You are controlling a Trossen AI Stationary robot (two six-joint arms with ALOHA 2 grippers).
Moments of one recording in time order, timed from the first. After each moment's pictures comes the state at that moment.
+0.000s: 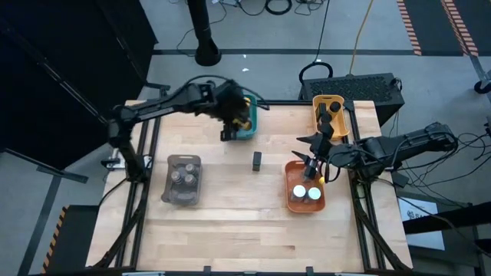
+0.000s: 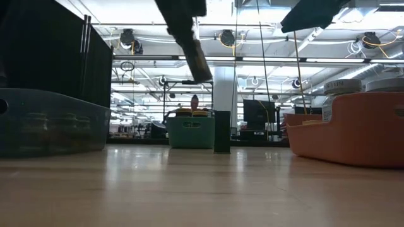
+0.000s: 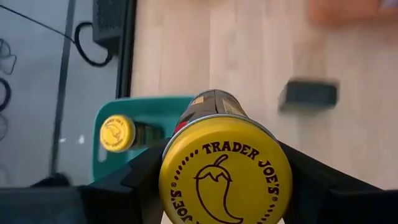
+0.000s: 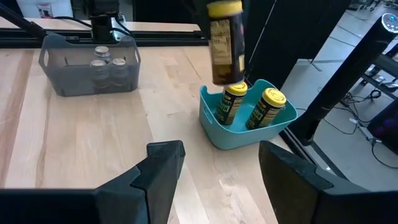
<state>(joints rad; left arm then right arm) 0.32 1.76 1.82 -1.04 -0.04 0.38 0.25 0.92 0.85 -0.45 0.66 0.19</state>
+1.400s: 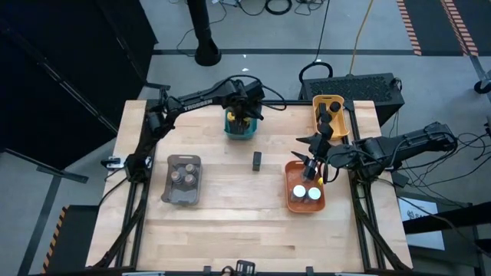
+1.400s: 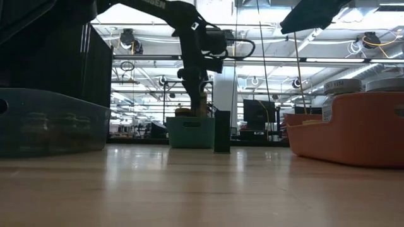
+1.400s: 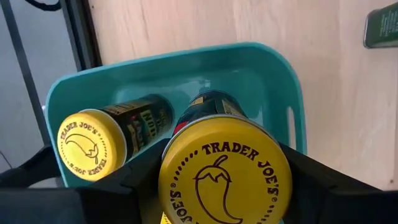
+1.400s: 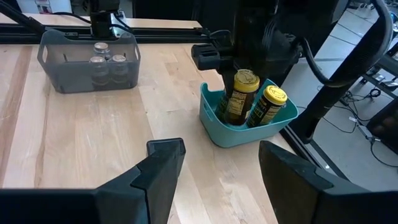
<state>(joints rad) 0.43 2.19 2.10 -1.21 -0.06 0.62 0.25 0.93 0.85 -0.45 0.66 0.19</state>
